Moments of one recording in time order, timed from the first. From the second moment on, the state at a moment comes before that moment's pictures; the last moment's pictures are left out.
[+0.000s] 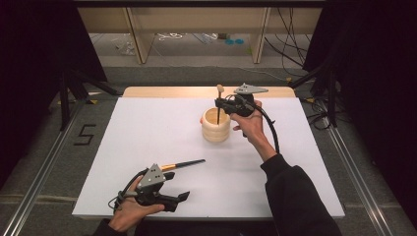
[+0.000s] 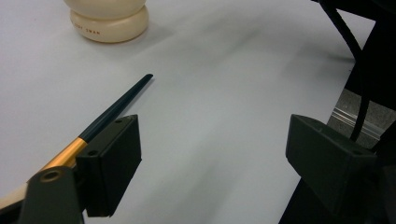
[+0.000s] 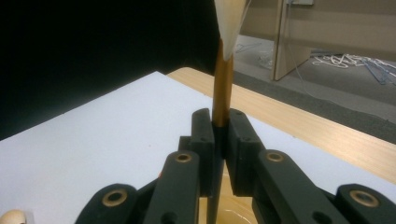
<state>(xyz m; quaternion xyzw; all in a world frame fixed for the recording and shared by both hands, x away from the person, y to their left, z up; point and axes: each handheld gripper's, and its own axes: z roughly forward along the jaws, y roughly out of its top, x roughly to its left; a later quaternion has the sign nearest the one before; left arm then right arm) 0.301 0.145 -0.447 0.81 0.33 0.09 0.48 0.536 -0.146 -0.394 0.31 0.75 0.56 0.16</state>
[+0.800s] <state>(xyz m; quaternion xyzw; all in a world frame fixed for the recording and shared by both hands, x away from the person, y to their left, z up) 0.303 0.148 -0.447 0.81 0.33 0.11 0.47 0.532 -0.142 -0.397 0.37 0.77 0.49 0.18</state>
